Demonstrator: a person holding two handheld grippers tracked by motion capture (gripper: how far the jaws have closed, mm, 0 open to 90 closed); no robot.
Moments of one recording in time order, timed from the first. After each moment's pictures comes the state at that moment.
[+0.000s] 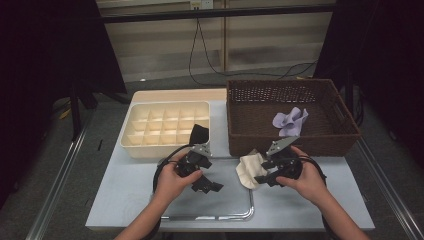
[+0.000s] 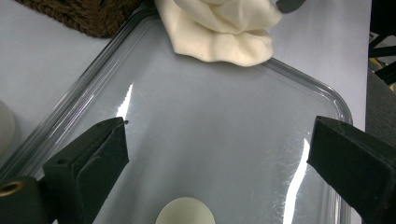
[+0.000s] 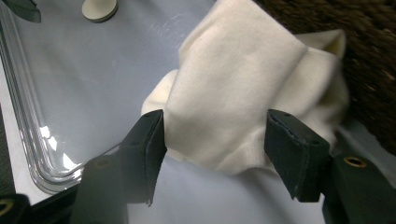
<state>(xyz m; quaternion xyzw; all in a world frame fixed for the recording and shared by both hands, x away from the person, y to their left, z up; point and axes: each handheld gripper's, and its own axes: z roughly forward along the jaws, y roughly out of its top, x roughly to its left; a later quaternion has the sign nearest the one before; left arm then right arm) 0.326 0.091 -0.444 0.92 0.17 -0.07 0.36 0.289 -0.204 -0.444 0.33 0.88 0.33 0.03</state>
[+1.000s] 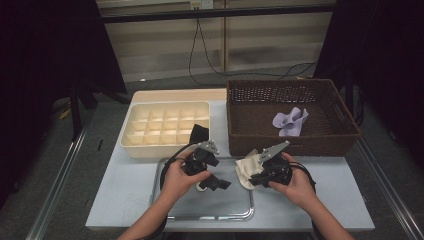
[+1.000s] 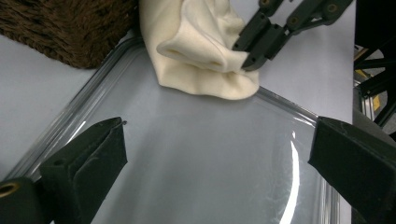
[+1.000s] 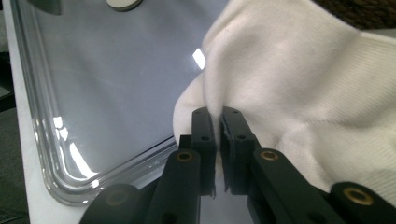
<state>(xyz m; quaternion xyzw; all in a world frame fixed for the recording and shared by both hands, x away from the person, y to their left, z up) 0.331 0.071 -0.440 0.91 0.17 -0.08 0.37 0.282 -0.183 -0.460 0.31 0.89 0.33 0.01</state>
